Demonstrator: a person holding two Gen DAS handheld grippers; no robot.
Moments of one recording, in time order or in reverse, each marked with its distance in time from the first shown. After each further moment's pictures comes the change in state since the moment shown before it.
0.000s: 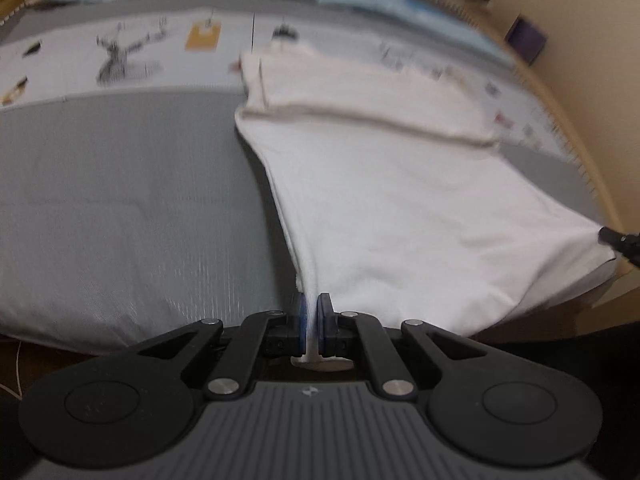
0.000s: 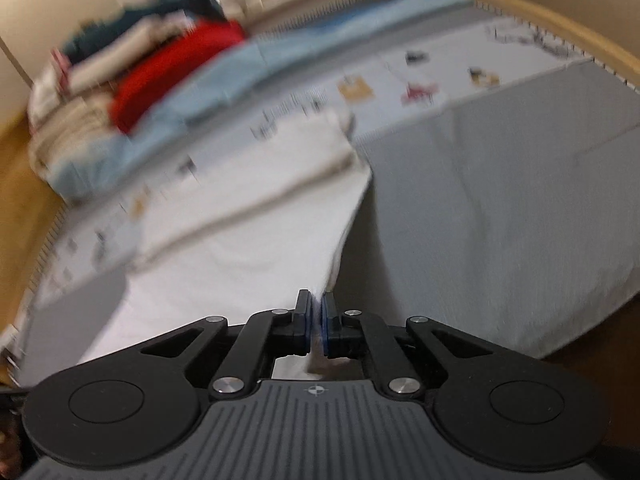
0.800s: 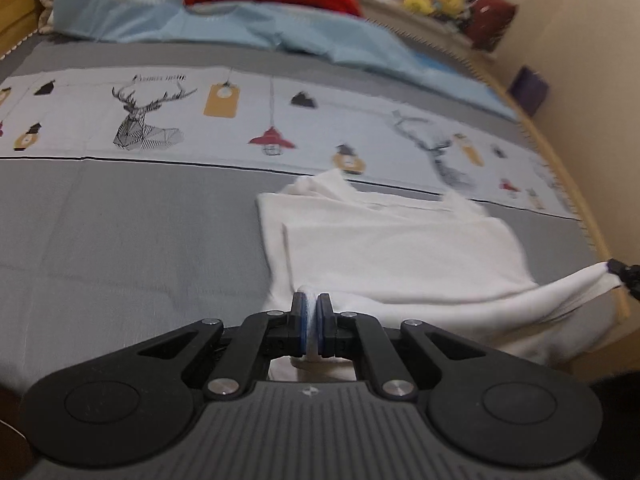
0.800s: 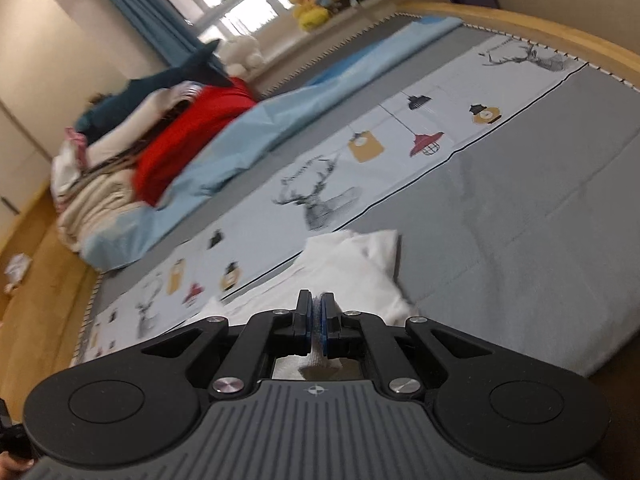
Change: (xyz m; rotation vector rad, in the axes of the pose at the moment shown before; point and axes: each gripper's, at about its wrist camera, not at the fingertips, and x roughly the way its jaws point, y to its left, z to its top) left arm 0.006 0.035 0.081 -0.032 -0.091 0.018; right arm 0.032 -0.013 0.061 0.112 -0.052 0.017
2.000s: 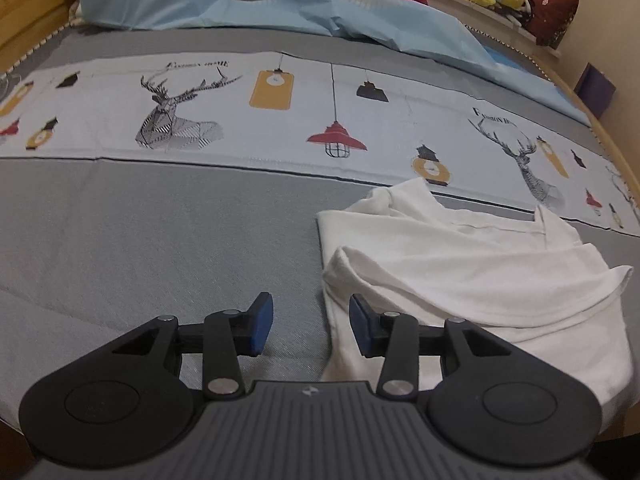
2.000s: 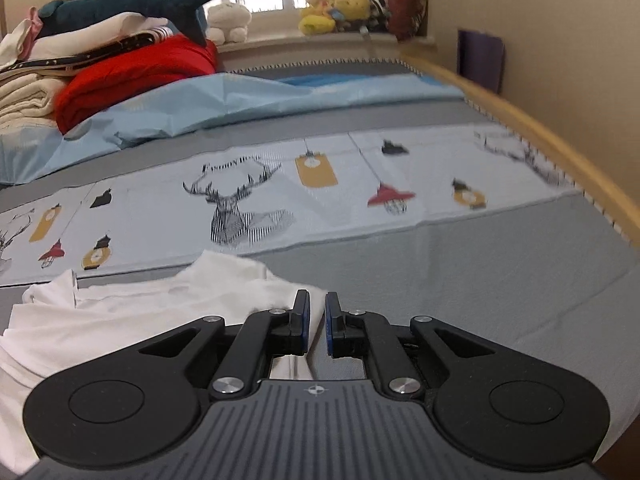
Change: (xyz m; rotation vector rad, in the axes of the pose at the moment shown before) left arm 0.091 0.024 0.021 -0.024 -0.020 0.176; right arm 0.092 0.037 -0.001 -0.399 -0.119 -0.309
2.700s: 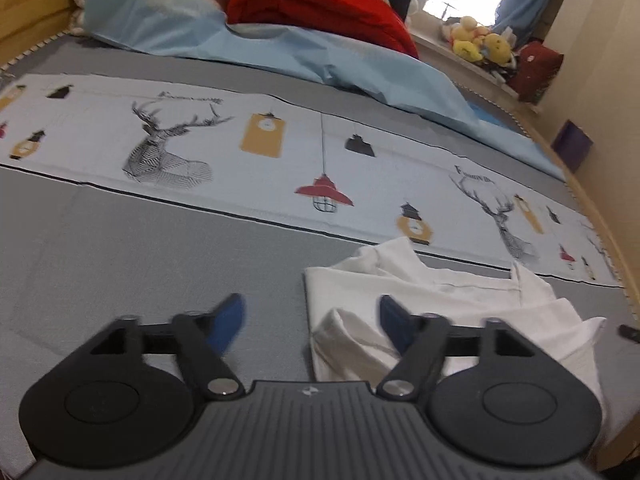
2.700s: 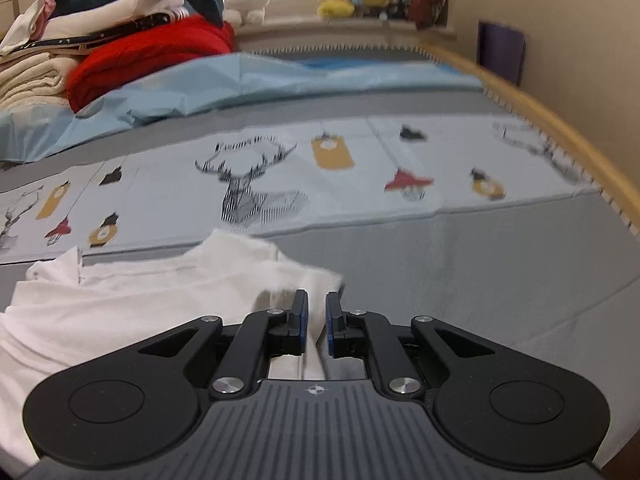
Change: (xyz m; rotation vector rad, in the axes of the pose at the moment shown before) left arm 0.002 0.027 0.013 -0.078 -0.126 -0.125; right arm 0.022 0.000 -0.013 -0.019 0.115 0.052
